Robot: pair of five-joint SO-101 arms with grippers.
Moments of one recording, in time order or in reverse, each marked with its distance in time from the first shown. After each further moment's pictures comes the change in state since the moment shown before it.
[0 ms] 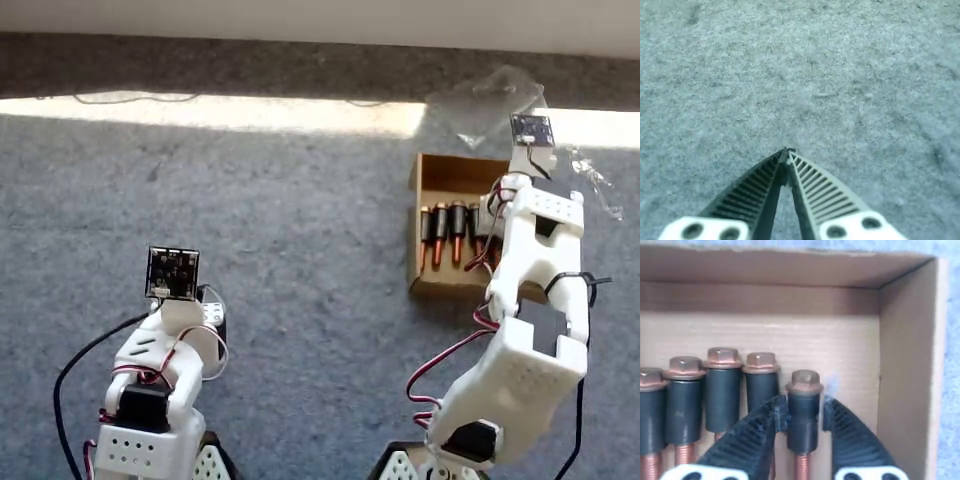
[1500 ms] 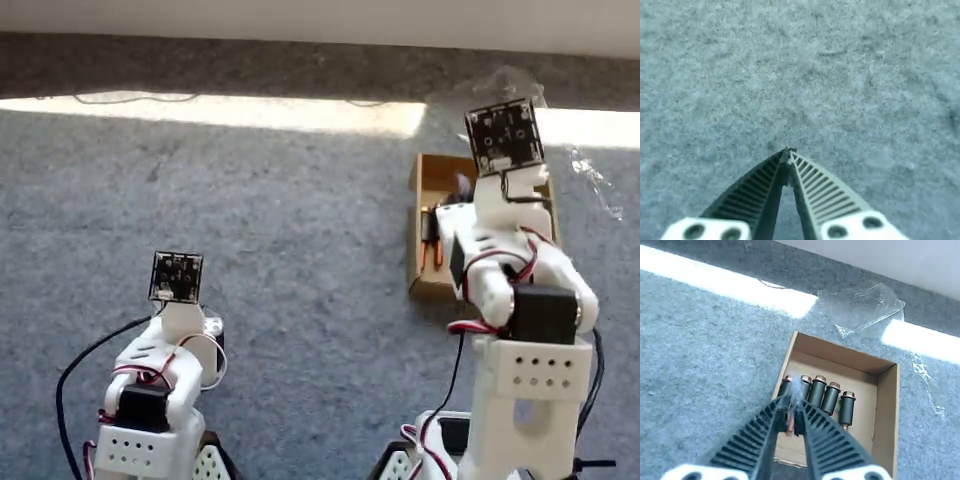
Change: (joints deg) left arm -1.3 0.0 0.2 8.4 0.2; right arm -15.9 -70.1 22.8 17.1 0.0
